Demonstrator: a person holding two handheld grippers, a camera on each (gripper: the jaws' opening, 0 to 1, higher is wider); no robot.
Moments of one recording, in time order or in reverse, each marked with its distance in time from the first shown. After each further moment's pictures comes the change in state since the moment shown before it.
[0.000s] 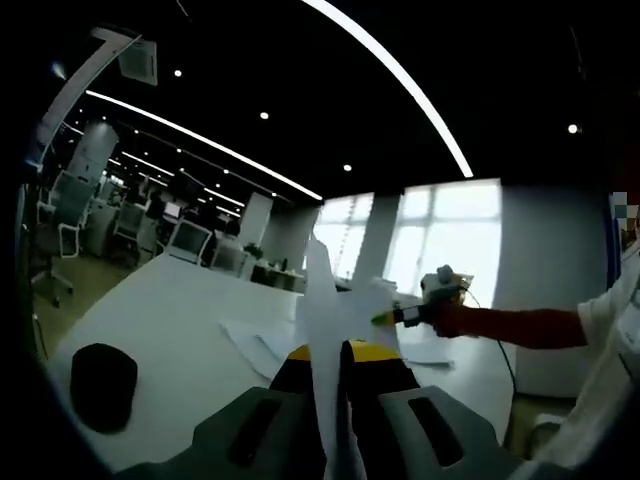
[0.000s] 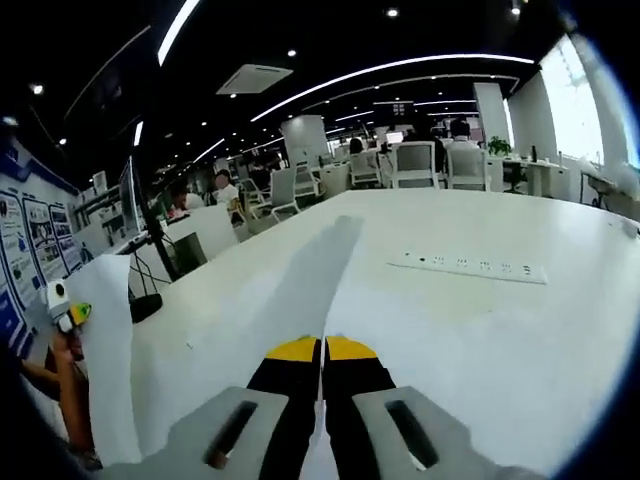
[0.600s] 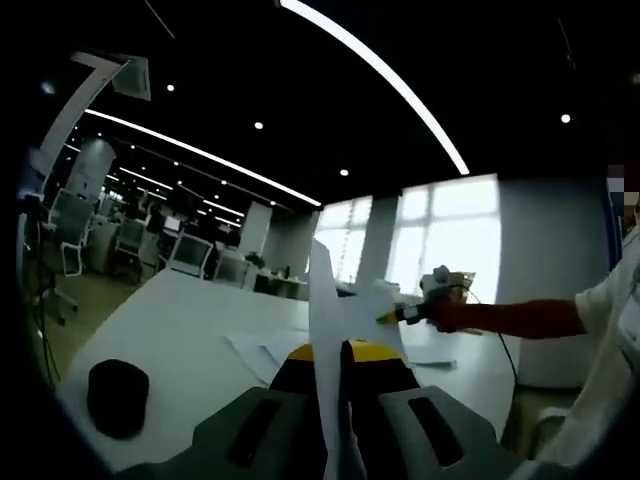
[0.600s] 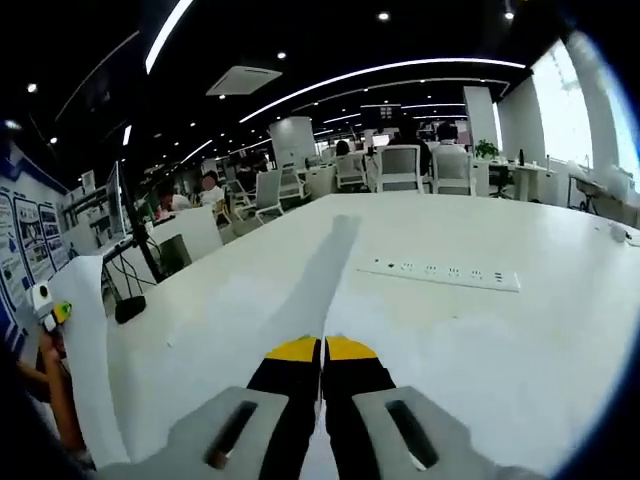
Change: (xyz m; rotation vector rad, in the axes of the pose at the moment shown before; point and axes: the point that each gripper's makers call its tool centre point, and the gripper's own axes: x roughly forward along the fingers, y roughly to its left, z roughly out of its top) left arm -0.009 -0.009 0.015 0.044 -0.026 0.003; right arm -0.020 -0.037 0.004 -0.012 0.010 -0.078
